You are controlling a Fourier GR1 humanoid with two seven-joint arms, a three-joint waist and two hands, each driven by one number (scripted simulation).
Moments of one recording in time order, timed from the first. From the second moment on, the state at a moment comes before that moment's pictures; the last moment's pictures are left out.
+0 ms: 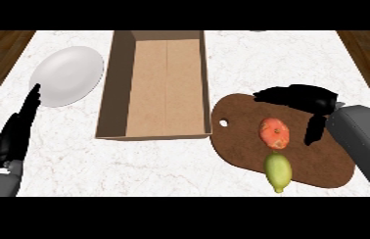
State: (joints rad) left arm -0.10 0.54 -0.06 -1.29 0.02 0.27 0.04; right arm -0.66 -0.61 0.51 -0.82 0.69 0.35 -0.76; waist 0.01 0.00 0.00
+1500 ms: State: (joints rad) left arm -0.10 0.46 0.04 -1.33 -0.10 0.19 0.07; right arm -0.48 -0.51 0.44 -1.06 0.86 0.39 -0.62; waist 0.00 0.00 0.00
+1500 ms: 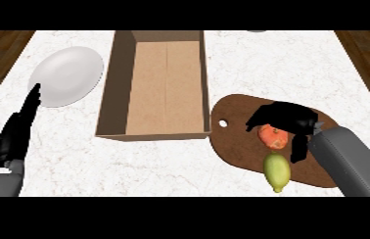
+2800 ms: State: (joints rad) left arm -0.17 0.42 0.04 -1.29 -0.15 0.17 0.06; right arm -1.06 -0.46 0.05 -0.51 0.85 -0.06 -0.91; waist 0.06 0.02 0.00
